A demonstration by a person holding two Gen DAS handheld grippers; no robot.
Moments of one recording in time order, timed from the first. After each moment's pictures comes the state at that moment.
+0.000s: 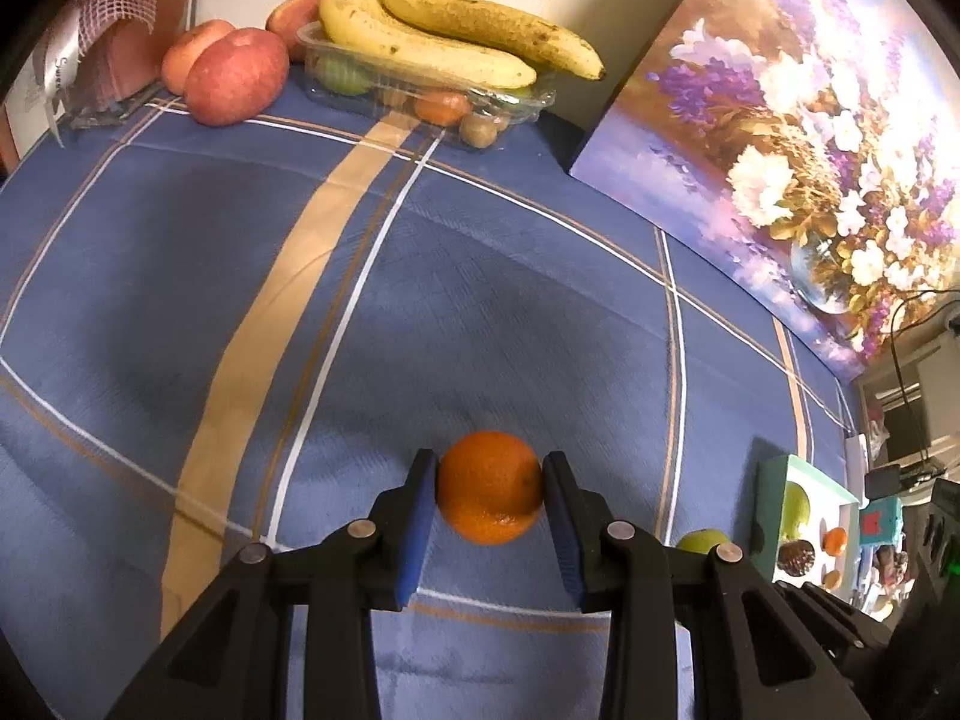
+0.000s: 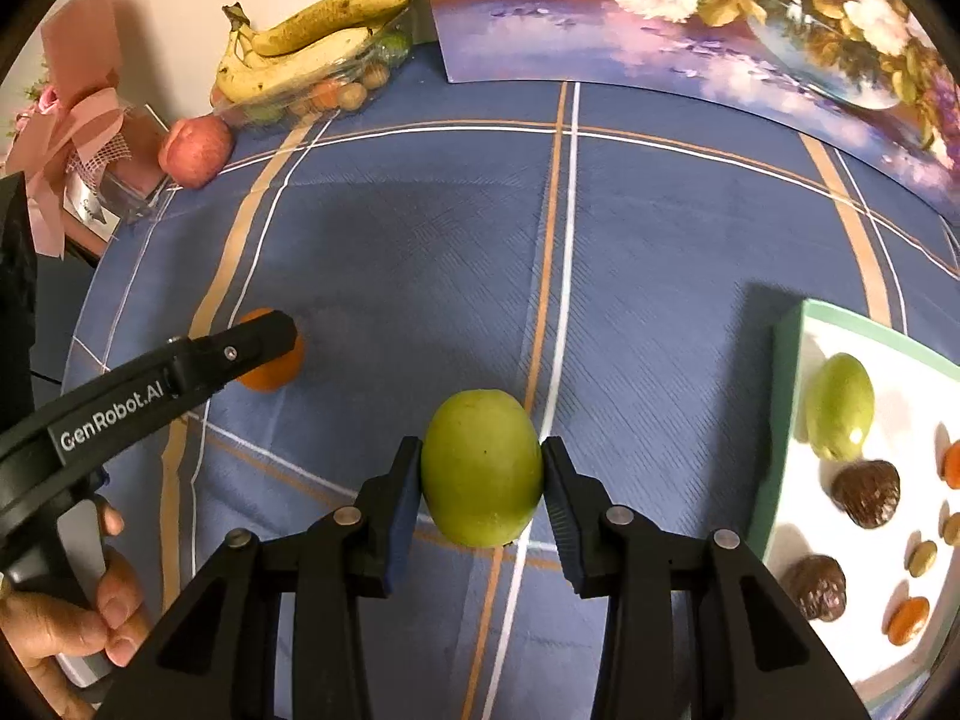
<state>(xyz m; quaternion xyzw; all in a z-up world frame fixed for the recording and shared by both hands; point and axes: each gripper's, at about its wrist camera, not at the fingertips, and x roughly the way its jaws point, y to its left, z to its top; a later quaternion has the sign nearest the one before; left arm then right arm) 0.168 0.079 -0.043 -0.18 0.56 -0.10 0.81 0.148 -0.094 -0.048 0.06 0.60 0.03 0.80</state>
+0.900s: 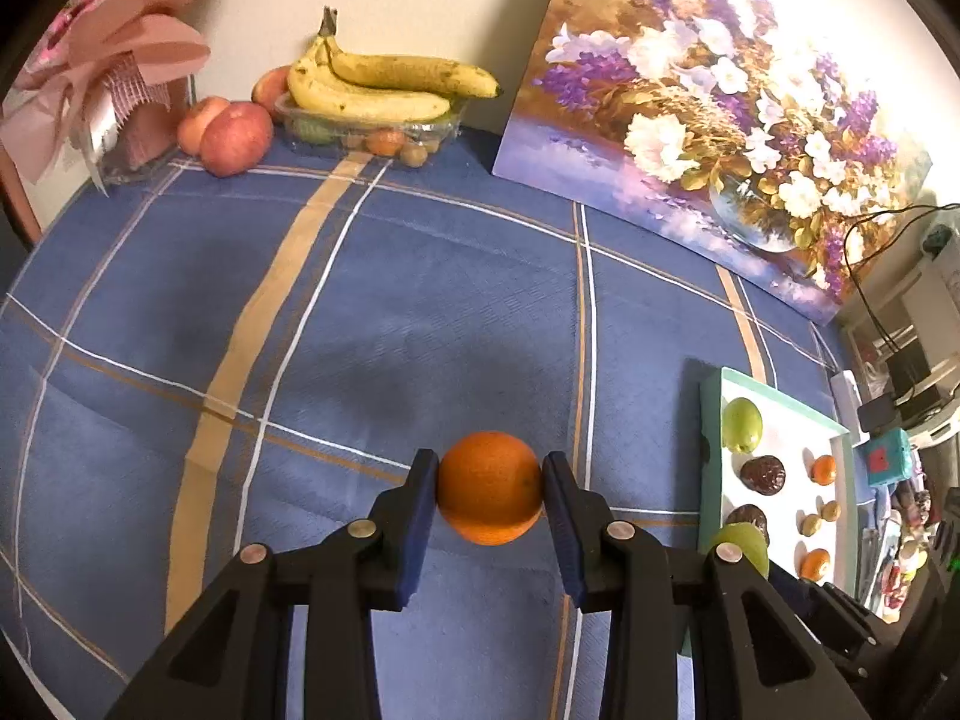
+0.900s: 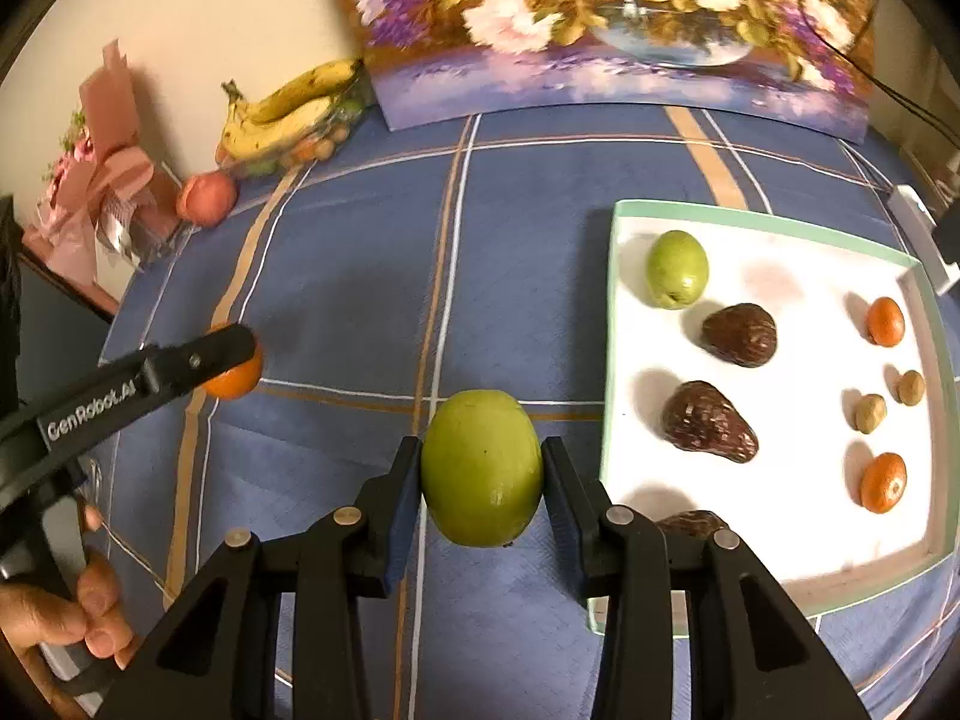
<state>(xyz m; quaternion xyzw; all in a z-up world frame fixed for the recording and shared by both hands) 0.087 0.036 0.016 -0.11 0.52 -0.09 0.84 0.050 -0.146 -0.007 0.11 0.54 0.00 0.83</state>
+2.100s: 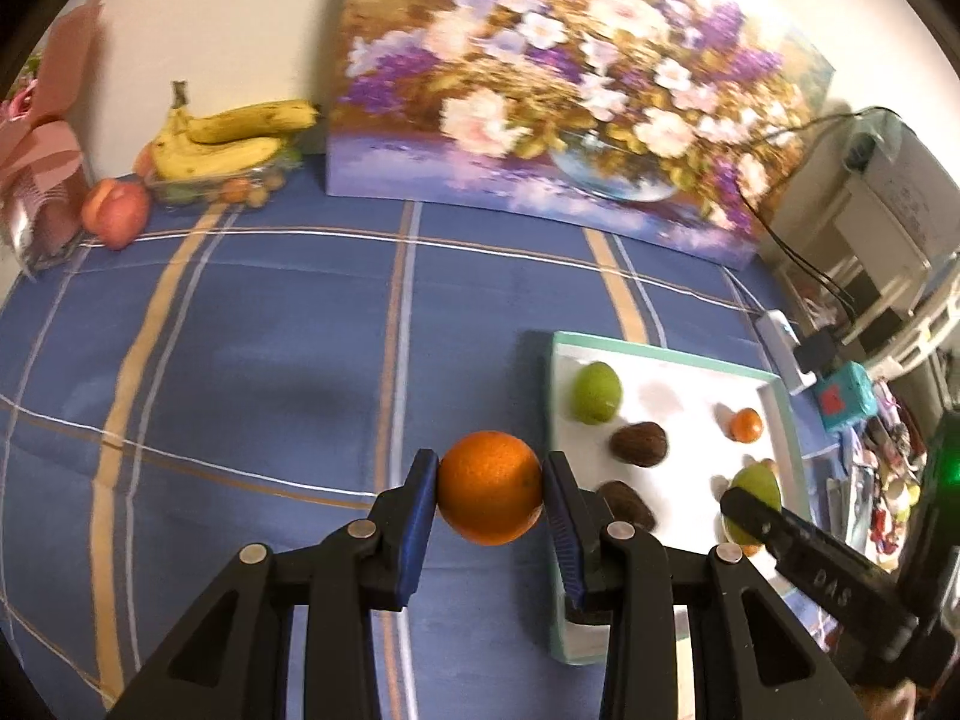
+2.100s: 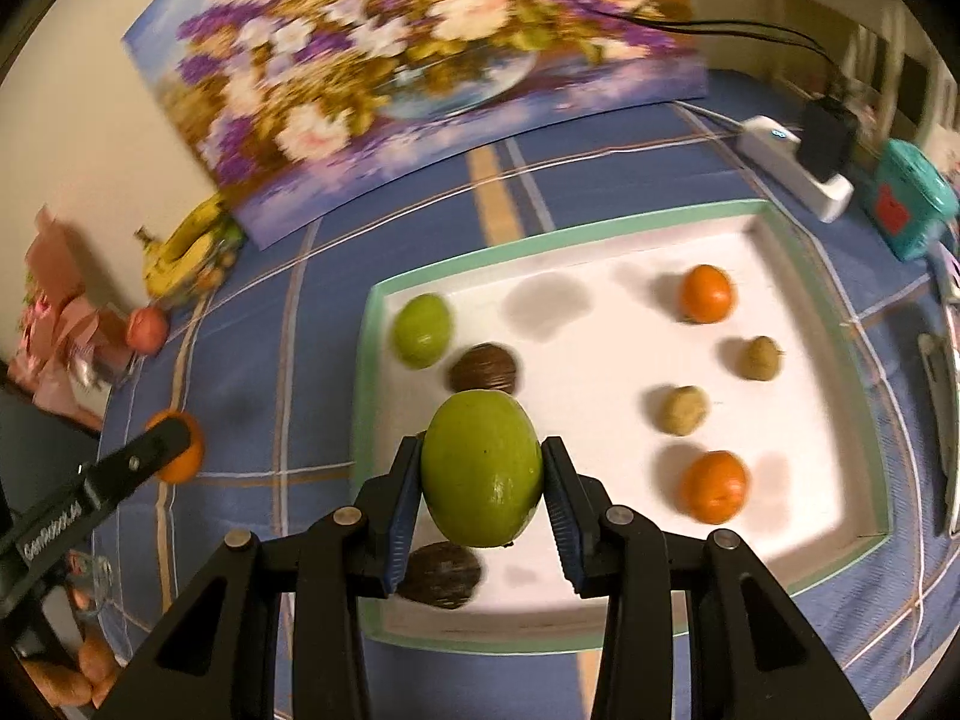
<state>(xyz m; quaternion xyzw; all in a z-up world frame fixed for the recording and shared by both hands) 0.062 -0.076 0.046 -0.06 0.50 -0.17 0.84 0.010 -0.284 0.012 0.21 0.49 -0.09 0.84</state>
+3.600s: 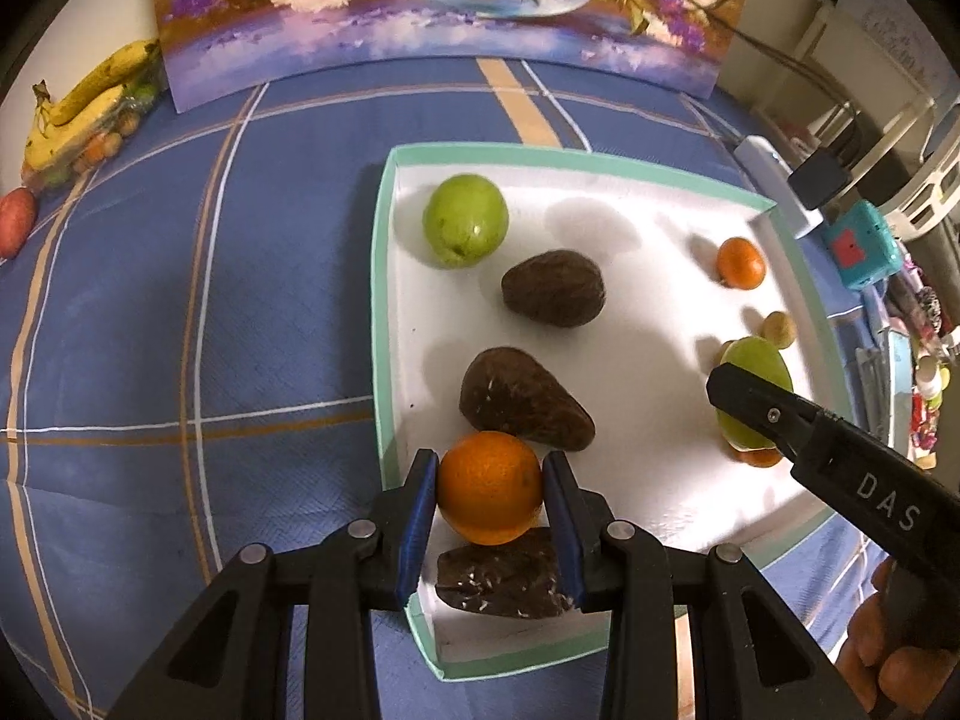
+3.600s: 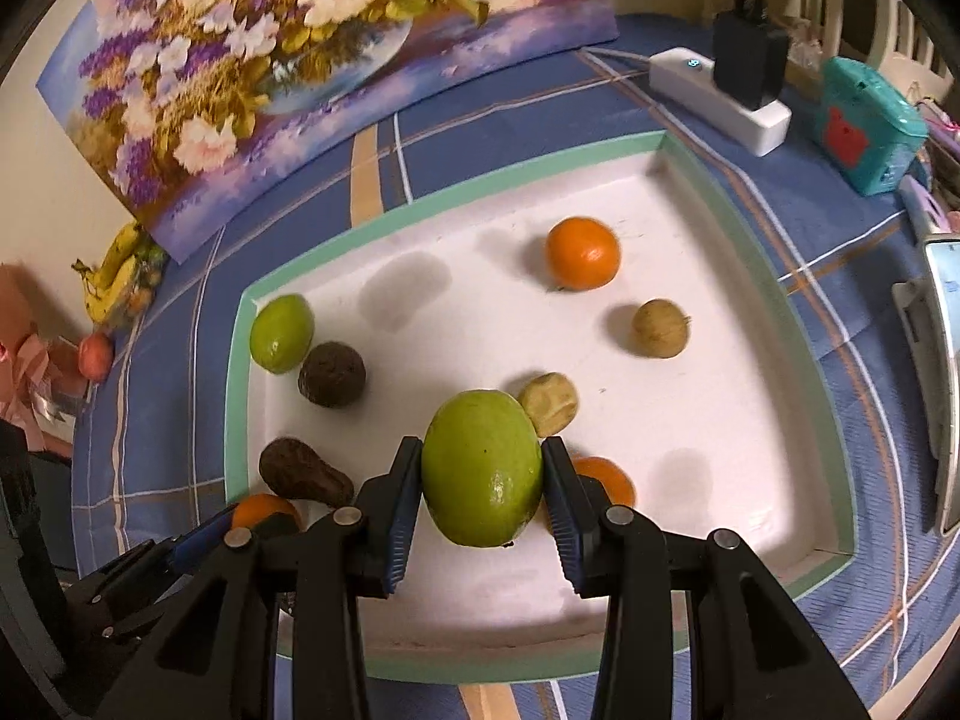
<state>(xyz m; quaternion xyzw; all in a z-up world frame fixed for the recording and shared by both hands) 0.043 -0.181 -0.031 0.03 0.59 -0.21 0.78 0.004 -0.341 -0.026 0.23 0.52 -0.13 0.81</state>
